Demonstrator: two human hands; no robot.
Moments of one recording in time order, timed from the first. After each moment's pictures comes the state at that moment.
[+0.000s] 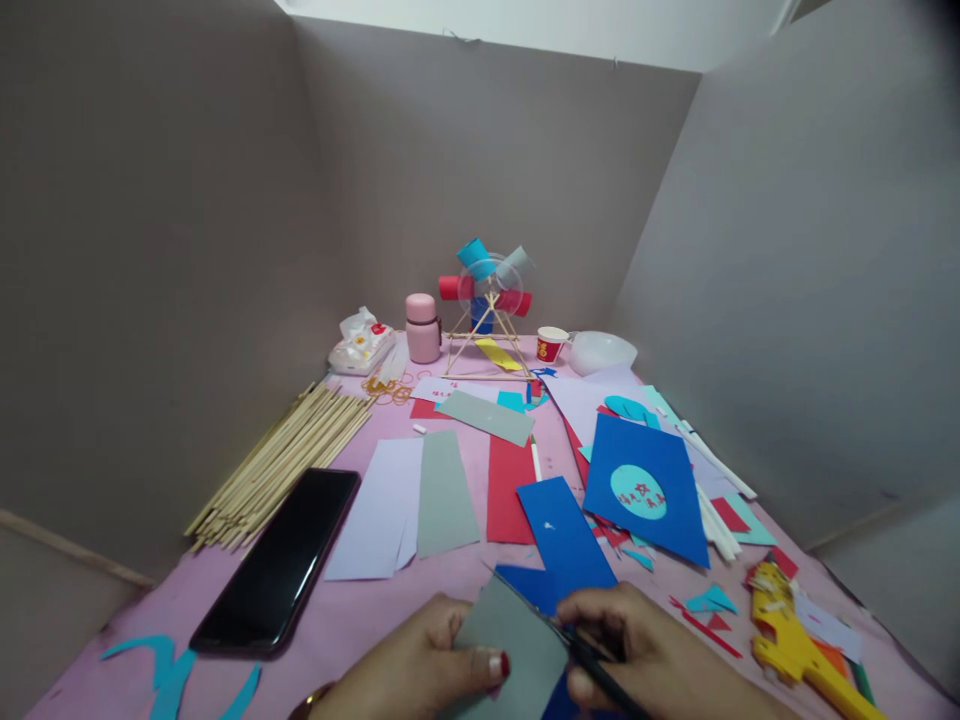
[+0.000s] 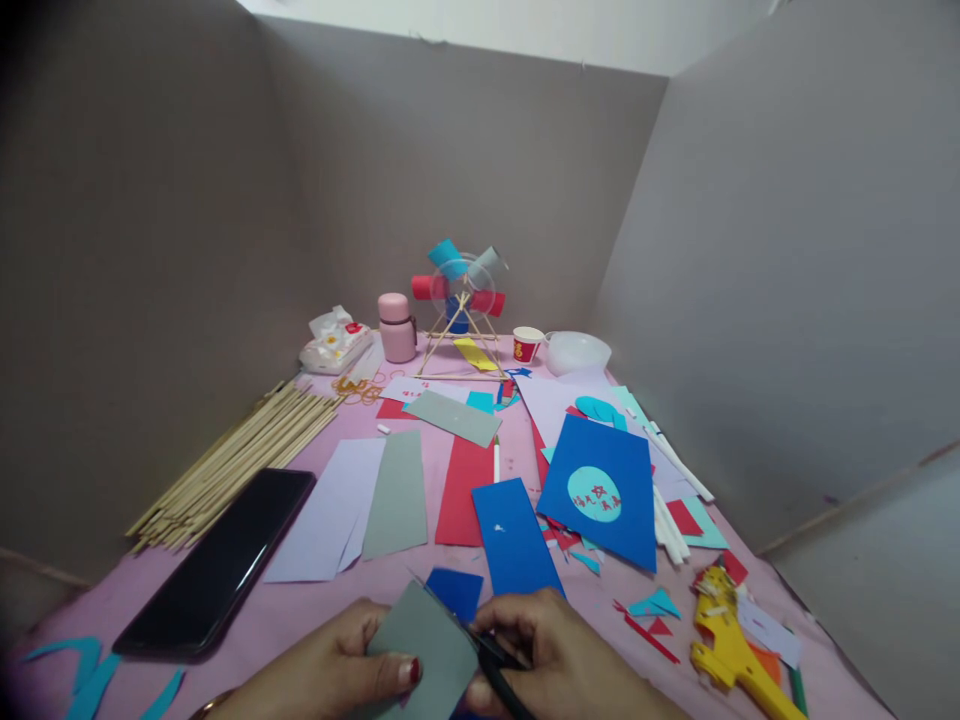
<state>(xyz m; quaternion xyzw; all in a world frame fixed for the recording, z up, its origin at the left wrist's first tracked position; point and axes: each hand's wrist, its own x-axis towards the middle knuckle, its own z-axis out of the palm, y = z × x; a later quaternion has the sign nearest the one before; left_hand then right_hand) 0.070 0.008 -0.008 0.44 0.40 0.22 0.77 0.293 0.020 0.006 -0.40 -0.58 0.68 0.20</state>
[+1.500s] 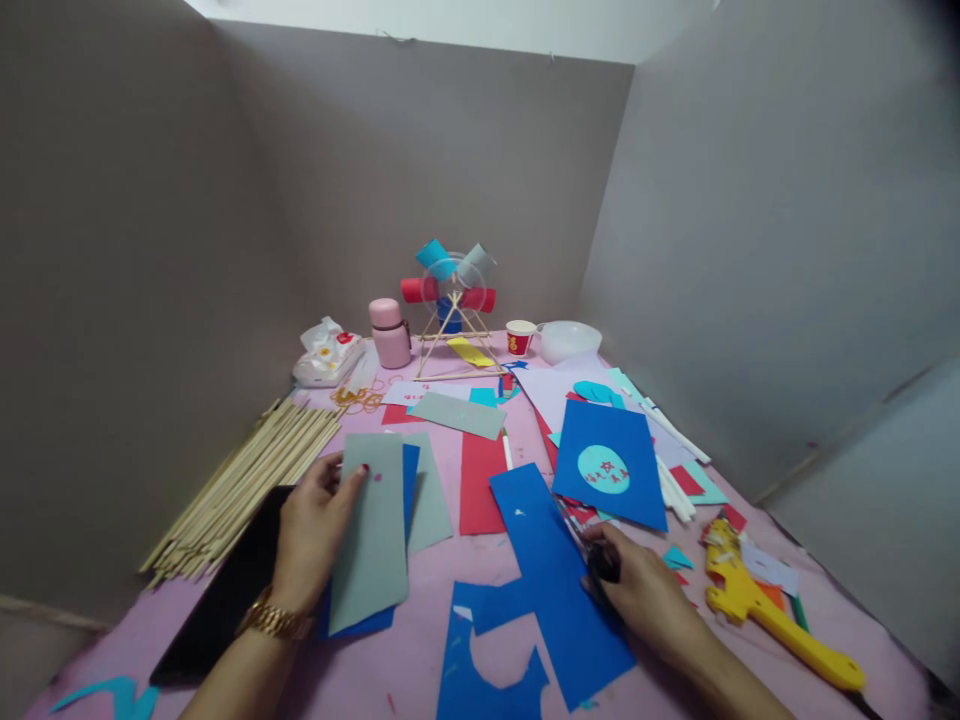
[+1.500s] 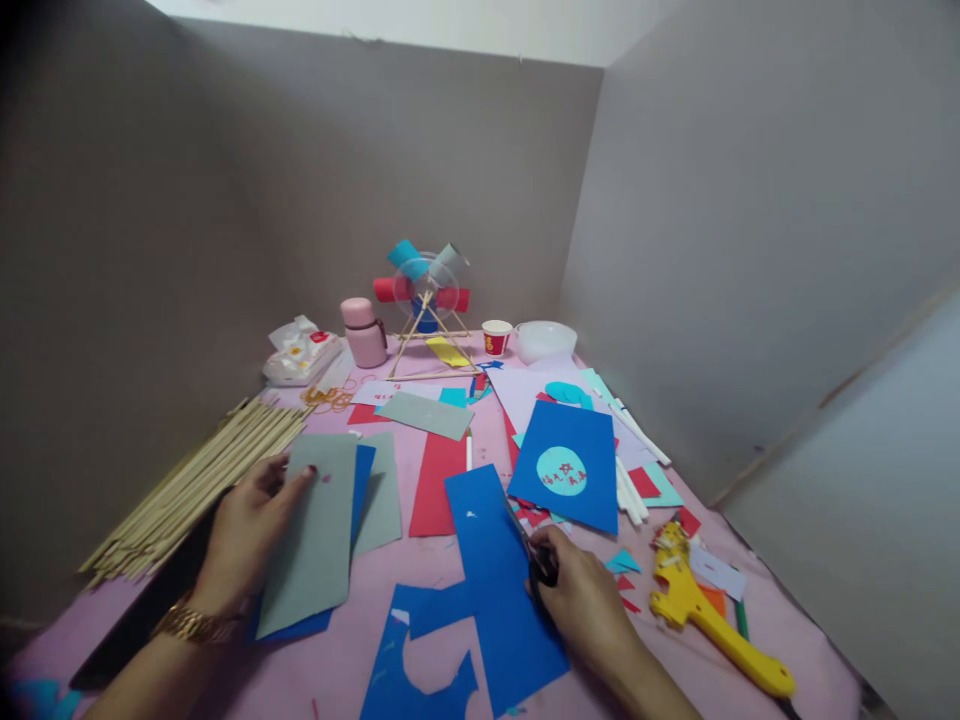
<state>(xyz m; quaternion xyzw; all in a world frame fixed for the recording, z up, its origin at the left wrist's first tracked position) 0.015 0.093 0.002 0.44 0.66 0.52 0.32 0.348 0.029 -0.058 -0.66 -0.64 0.29 0.27</state>
